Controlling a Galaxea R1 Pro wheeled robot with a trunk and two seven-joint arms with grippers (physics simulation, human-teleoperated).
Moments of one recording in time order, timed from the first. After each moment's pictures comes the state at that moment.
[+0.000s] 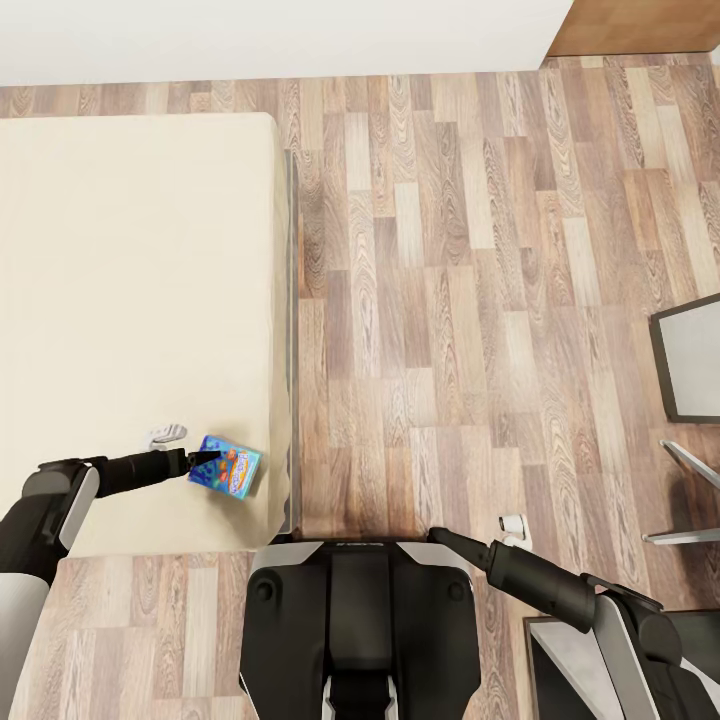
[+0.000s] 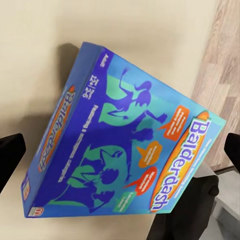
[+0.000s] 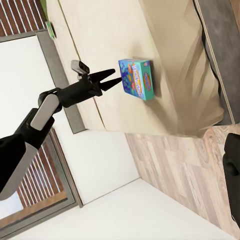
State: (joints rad) left arm -0.75 0.36 0.17 -0.95 0.15 0.75 -0.77; right arm -0.19 -0.06 -0.22 -1.56 -0.45 0.91 1.04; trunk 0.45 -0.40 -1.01
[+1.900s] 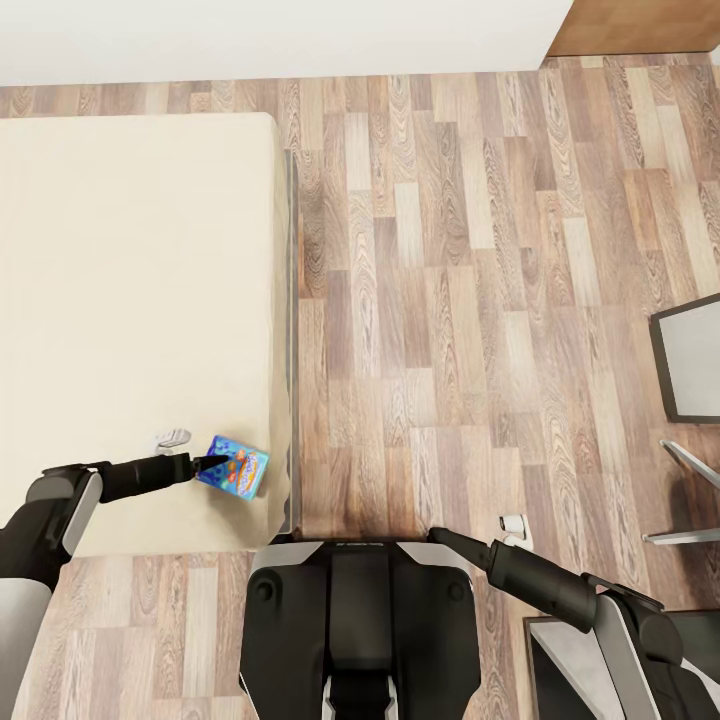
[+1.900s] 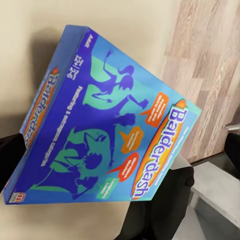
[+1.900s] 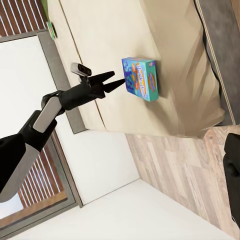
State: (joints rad) left arm -0.74 0.35 0.17 -0.94 0.14 0.74 -0.88; right arm -0.19 -0.06 -0.22 -1.56 -0.45 0.91 1.05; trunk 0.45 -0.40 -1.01
